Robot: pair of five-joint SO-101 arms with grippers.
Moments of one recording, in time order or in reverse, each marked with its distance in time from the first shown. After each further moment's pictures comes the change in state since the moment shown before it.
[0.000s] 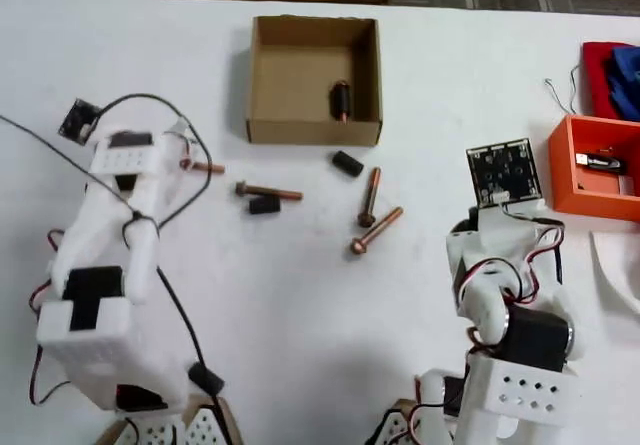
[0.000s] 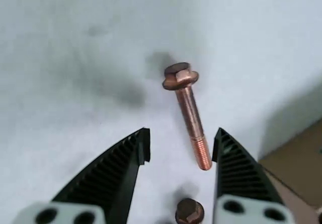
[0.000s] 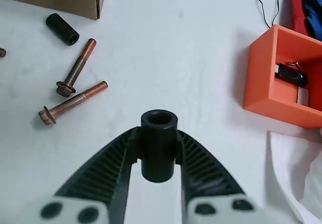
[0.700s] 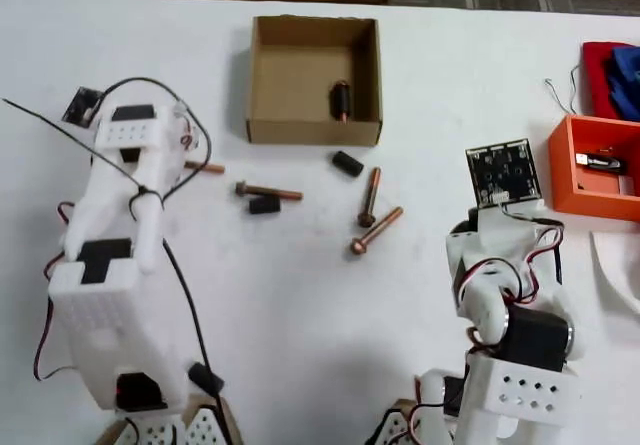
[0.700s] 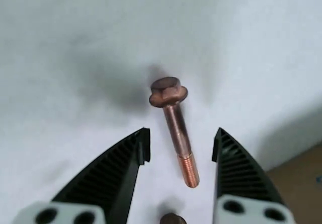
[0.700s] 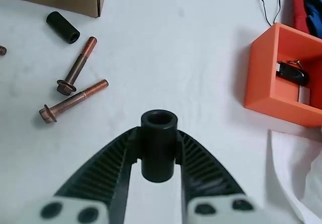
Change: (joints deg) left arm 0.0 12.4 -16.0 7.7 3.0; right arm 0.0 0.0 0.0 0.3 0.0
